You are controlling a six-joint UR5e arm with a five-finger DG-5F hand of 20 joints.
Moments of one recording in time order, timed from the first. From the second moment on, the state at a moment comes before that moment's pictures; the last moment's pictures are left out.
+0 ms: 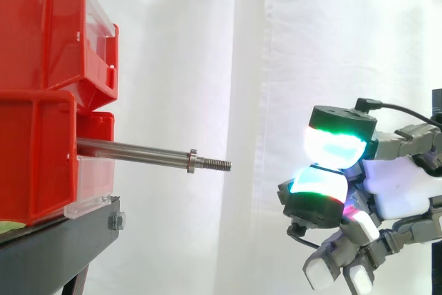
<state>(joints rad) 0.01 -2.23 -1.28 -2.96 -1.59 0.00</state>
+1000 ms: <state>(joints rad) 0.01 -2.23 -1.28 -2.96 -1.59 0.00</state>
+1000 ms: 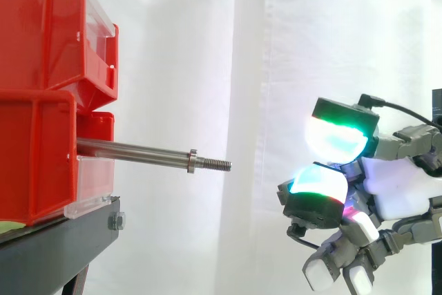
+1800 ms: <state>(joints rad) 0.01 -2.23 -1.28 -2.96 -1.59 0.00</state>
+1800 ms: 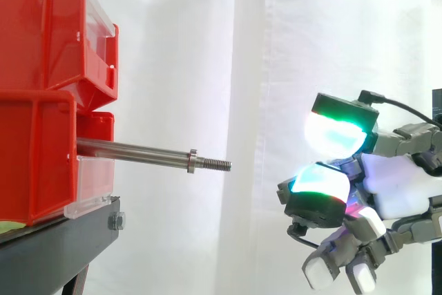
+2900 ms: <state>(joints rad) 0.01 -2.23 -1.29 -2.94 -1.58 0.00</state>
